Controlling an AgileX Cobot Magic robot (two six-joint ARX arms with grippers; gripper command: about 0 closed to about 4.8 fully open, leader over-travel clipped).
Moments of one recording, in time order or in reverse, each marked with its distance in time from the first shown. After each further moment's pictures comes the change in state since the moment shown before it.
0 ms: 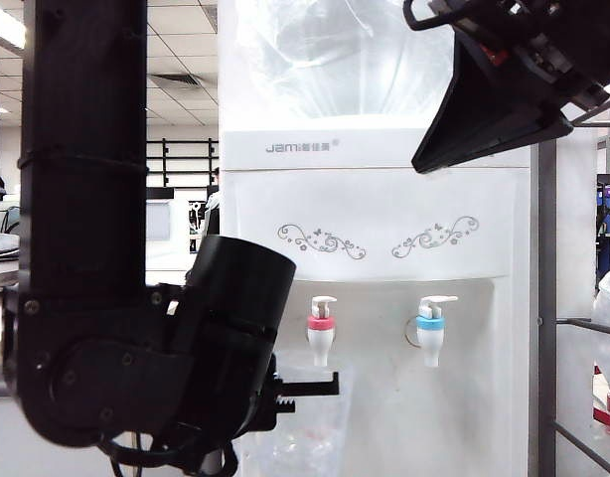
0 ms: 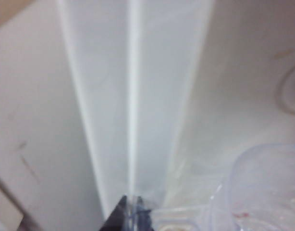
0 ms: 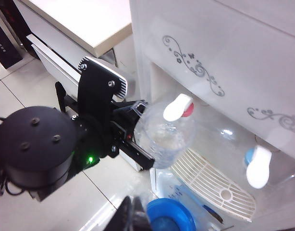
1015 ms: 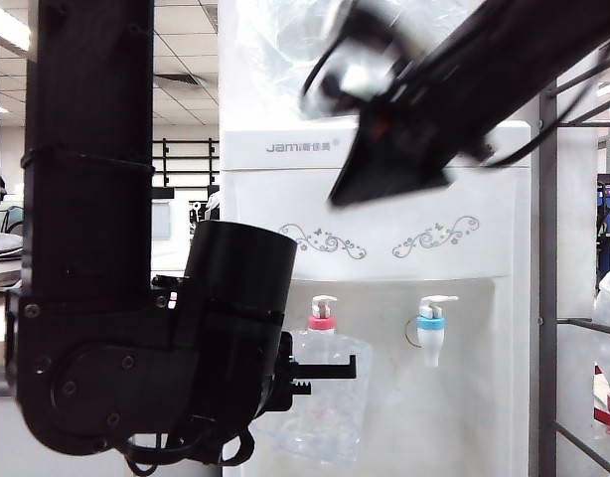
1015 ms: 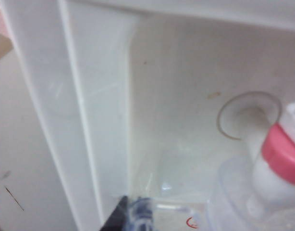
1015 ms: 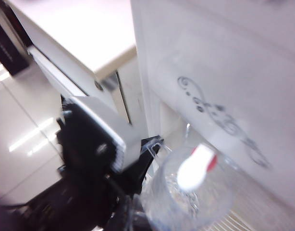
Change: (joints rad) left arm -0.027 0.001 0.000 0.117 -0.003 0.096; right arm -0.002 0.392 0.118 0.294 -0.042 0.001
